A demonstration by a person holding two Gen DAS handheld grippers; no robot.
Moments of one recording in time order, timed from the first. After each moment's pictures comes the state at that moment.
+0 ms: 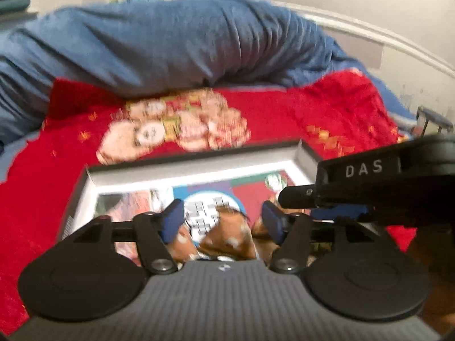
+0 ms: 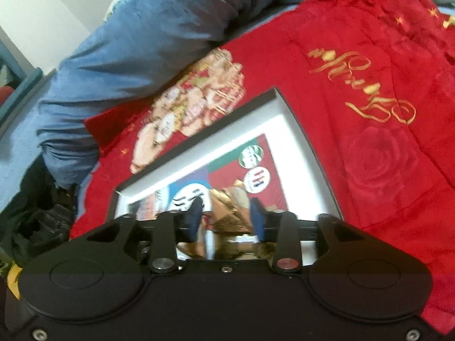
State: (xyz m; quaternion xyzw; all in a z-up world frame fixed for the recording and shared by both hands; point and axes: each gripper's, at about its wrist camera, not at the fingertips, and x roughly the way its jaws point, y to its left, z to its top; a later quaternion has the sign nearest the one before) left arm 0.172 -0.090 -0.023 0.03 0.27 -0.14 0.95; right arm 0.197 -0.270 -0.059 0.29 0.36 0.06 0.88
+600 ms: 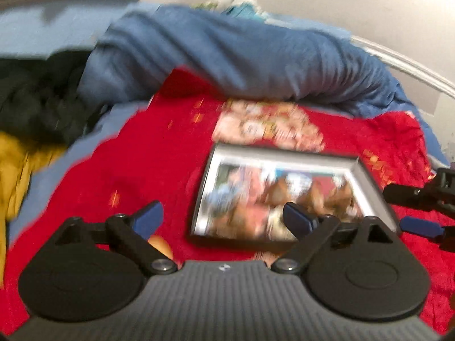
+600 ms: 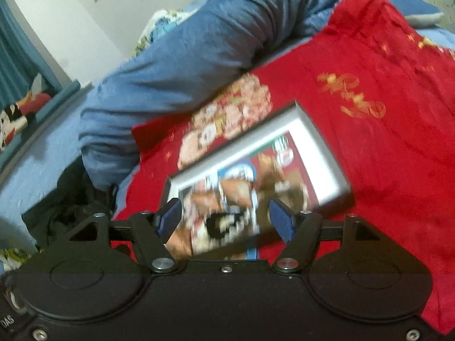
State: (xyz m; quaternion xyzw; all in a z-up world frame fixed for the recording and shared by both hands) left arm 0.053 0.016 0.013 -0.05 0.29 0.01 0.96; right arm 0.070 -0.241 -0.007 0.29 0.31 0.08 0.90
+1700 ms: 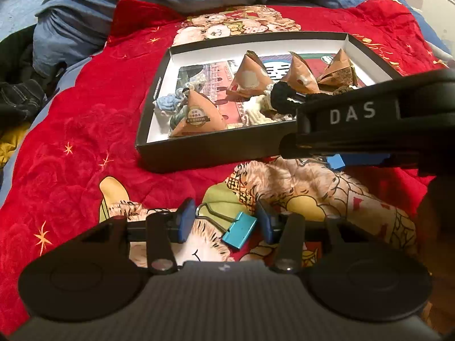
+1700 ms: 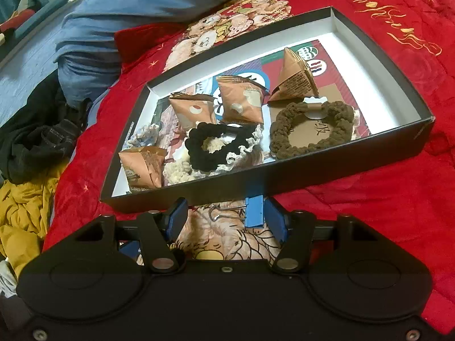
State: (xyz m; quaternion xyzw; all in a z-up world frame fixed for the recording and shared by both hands) left arm 0.081 -0.035 -0.066 0.08 0.42 -0.03 0.90; right arm 0.131 -0.176 -0.085 0.21 0.44 0.11 0.87
